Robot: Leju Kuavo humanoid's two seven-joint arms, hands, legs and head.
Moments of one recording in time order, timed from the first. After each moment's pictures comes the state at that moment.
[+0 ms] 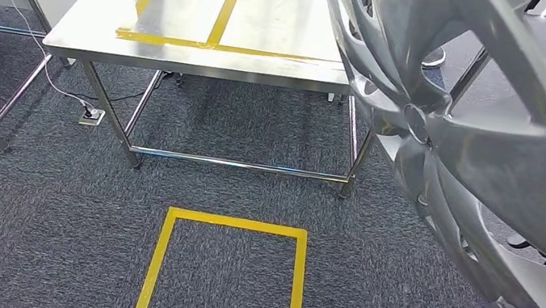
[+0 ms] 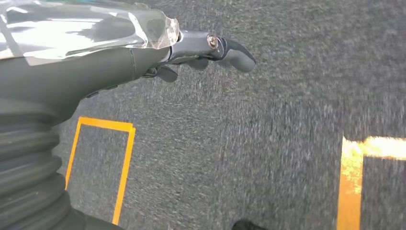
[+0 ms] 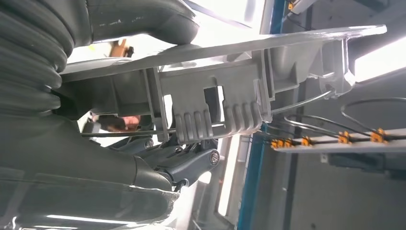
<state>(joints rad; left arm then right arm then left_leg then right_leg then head) -0.08 -0.18 0.80 -0.18 -1.03 0.18 -0.16 0.13 0.05 -0.03 -1.99 0.00 0.09 -0.69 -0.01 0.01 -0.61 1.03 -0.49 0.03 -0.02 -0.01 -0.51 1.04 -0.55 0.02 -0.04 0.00</state>
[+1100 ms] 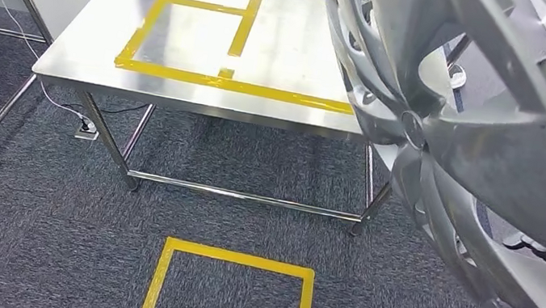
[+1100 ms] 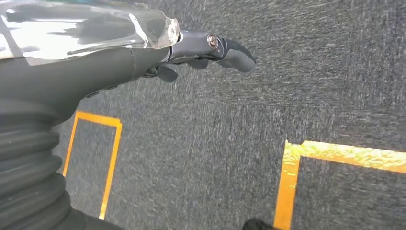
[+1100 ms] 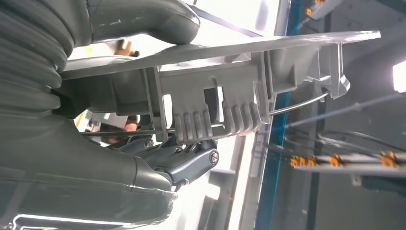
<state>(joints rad) -0.07 -0.19 0.82 -0.18 -1.04 0.18 -0.16 0.14 0.04 -0.03 -1.98 0.00 0.09 -0.69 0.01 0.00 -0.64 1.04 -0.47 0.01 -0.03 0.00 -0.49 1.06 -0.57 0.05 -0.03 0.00</state>
